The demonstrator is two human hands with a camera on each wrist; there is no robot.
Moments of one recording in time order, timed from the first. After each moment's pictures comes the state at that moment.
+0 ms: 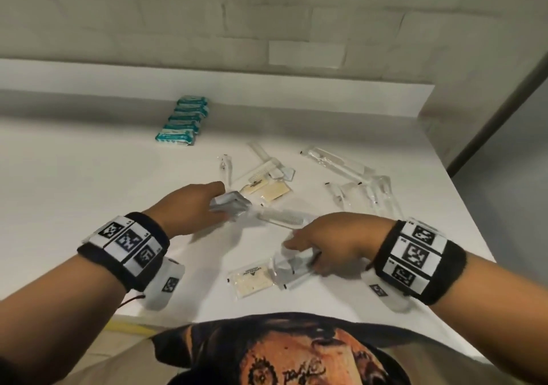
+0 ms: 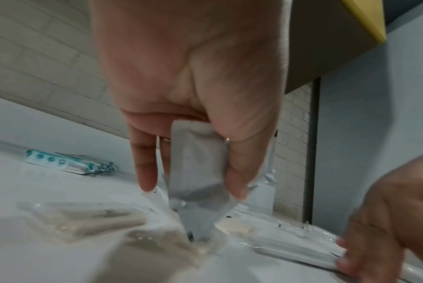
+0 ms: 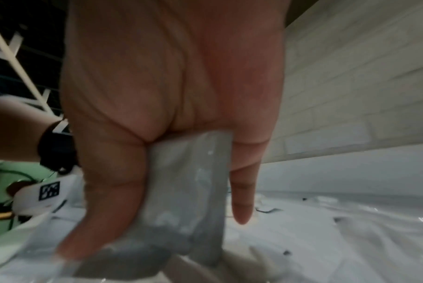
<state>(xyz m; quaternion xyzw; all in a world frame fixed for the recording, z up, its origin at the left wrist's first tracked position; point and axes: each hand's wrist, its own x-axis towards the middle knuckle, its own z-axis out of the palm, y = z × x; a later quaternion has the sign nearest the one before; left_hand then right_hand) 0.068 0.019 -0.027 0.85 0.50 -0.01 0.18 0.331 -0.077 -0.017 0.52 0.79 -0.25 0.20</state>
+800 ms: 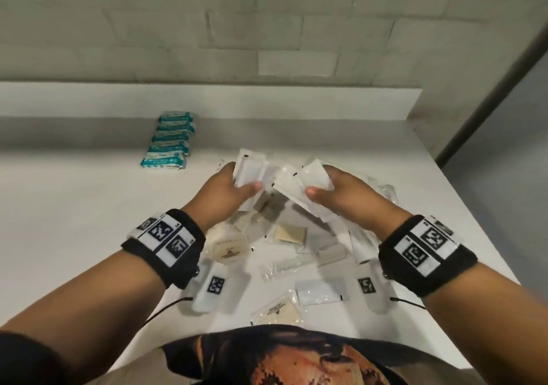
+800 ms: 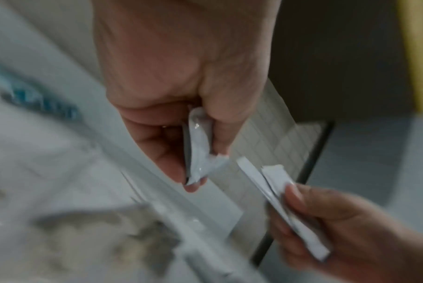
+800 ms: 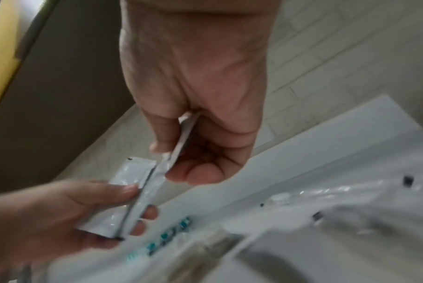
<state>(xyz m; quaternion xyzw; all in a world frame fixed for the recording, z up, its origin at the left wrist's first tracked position) 0.107 0.088 -0.021 0.72 0.50 0.20 0.44 0.329 -0.011 0.002 0.69 0.55 -0.36 -0.30</state>
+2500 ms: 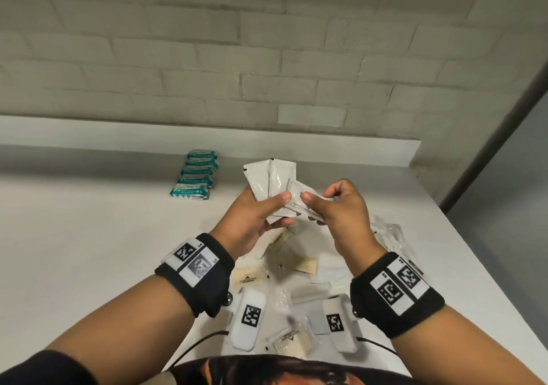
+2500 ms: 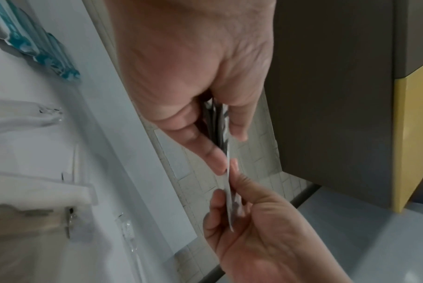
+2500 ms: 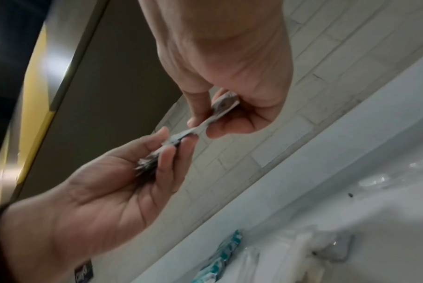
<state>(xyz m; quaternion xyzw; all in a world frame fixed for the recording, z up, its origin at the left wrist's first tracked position) 0.111 0.047 0.024 0.51 0.26 0.38 0.73 0.266 -0.002 0.018 0.62 0.37 -0.30 -0.63</state>
